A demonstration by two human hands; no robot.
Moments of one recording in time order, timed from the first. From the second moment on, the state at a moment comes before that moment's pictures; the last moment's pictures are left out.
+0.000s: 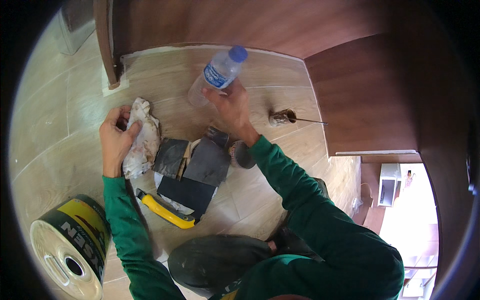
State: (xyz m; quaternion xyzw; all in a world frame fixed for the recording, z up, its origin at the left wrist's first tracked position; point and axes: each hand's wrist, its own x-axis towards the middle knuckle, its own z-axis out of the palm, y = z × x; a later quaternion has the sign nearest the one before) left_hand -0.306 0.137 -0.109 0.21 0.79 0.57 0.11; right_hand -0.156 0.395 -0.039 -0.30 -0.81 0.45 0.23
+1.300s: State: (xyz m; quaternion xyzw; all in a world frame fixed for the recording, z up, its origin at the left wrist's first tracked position) left_hand -0.315 0.131 -0.133 0.21 0.77 0.59 0.13; right_hand 0.215 0.615 -0.068 -0.68 -0.53 0.30 0.41
